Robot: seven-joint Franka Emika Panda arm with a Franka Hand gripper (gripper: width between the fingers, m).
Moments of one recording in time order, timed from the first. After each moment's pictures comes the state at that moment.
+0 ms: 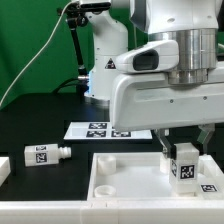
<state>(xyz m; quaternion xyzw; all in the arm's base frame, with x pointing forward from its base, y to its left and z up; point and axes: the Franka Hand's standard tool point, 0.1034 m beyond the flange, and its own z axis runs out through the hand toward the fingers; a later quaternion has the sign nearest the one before) 0.660 0.113 0.087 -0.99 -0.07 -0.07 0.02</state>
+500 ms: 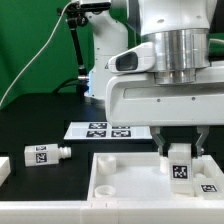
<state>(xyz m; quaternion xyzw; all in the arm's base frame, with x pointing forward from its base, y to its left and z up) 0.658 0.106 0.086 -0.98 0.20 -0.08 0.06</state>
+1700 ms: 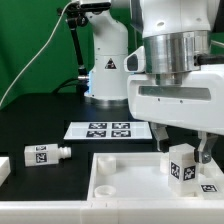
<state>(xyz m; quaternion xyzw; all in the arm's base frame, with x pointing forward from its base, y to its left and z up) 0.653 0.109 0.083 -0.92 0.39 -0.06 0.06</state>
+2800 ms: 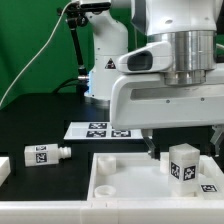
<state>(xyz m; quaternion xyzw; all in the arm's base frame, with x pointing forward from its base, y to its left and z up) 0.657 0.113 0.085 -1.00 -0.06 -0.08 0.01</state>
